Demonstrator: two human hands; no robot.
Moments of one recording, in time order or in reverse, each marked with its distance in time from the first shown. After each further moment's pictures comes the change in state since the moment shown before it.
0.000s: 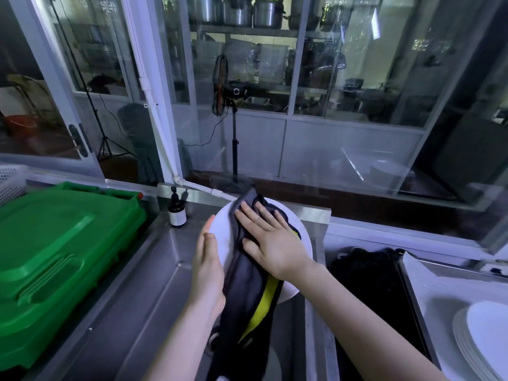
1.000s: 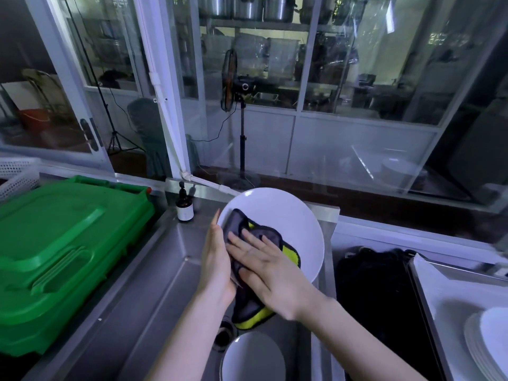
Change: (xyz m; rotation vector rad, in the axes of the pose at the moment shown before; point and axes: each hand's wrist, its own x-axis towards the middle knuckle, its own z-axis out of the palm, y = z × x) left_hand 0.009 0.002 0.007 -0.187 -0.010 -0.177; right_hand -0.041 -0.036 -0.001 0.218 -0.104 -0.198
